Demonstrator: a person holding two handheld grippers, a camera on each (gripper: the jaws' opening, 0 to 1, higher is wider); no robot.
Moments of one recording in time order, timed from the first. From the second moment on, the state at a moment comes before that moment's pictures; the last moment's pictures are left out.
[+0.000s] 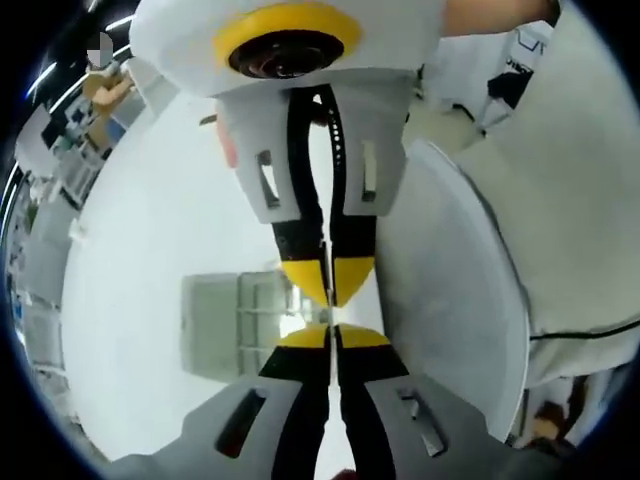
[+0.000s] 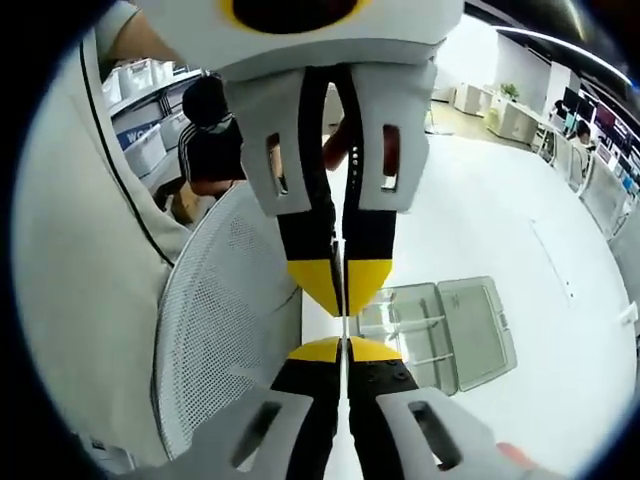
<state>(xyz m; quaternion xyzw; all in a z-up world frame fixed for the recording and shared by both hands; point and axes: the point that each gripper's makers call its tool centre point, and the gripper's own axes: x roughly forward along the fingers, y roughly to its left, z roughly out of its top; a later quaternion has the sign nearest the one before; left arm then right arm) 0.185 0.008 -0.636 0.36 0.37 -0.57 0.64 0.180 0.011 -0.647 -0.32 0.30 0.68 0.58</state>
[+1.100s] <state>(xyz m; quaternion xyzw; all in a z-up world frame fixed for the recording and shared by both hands) 0.201 0.051 -0.644 0.29 0.44 -0.52 0.67 0.188 -0.002 -0.656 -0.28 0.32 0.66 0.62</state>
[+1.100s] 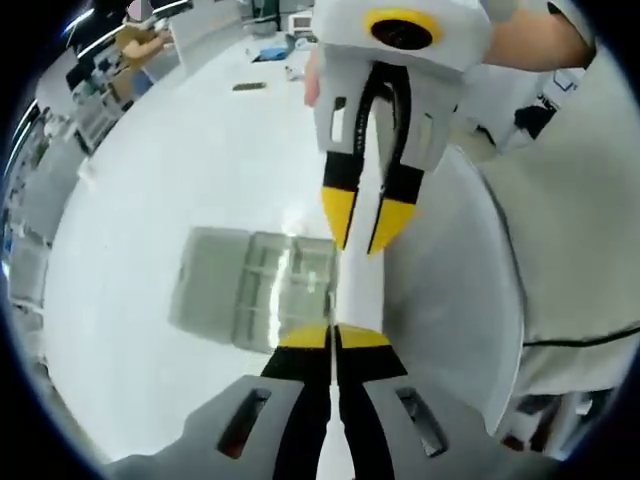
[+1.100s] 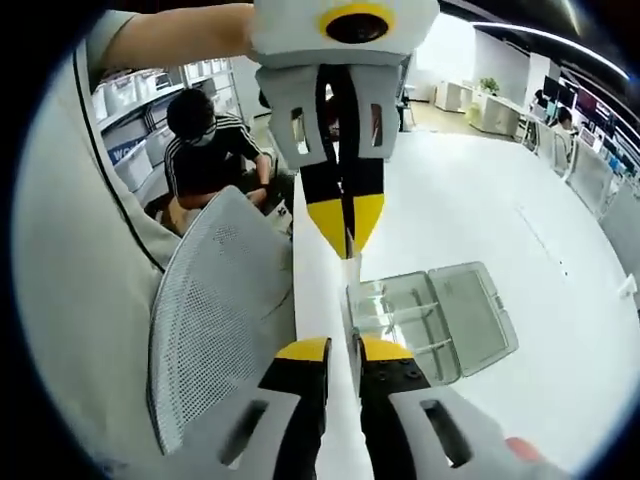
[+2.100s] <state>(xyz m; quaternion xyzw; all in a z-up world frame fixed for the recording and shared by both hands) 0.224 0.075 -0.666 0.31 0.46 -0.50 0.67 0.195 -0.031 -0.650 -0.21 0.31 0.62 0.69</state>
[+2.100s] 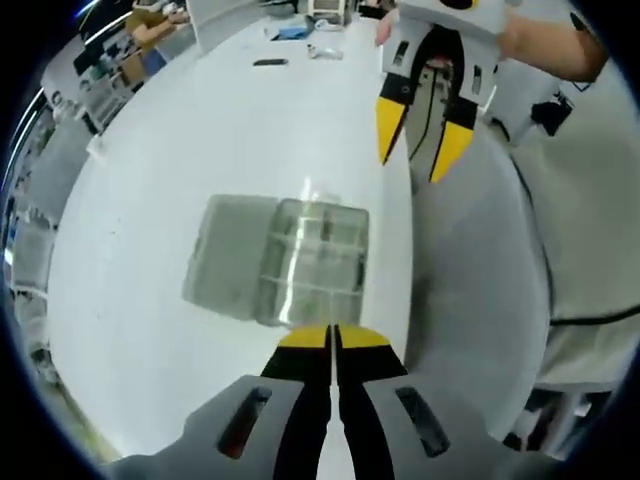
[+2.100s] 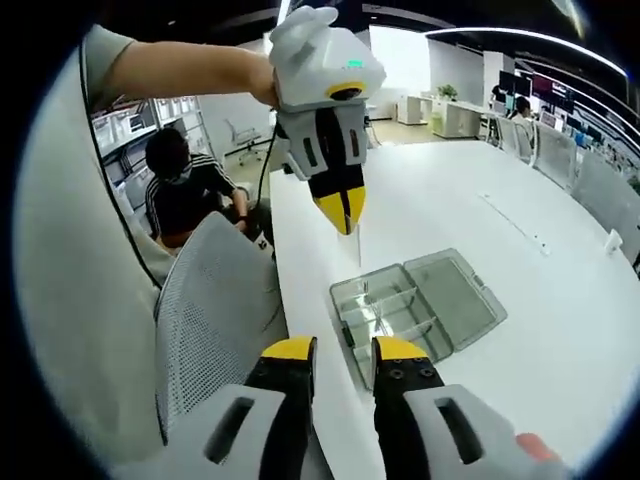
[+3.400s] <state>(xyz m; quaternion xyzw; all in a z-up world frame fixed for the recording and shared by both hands) 0.233 0.072 -0.686 0.31 0.47 -0.49 0.66 0.218 -0.038 -0.655 -0.12 0.27 0.57 0.77</state>
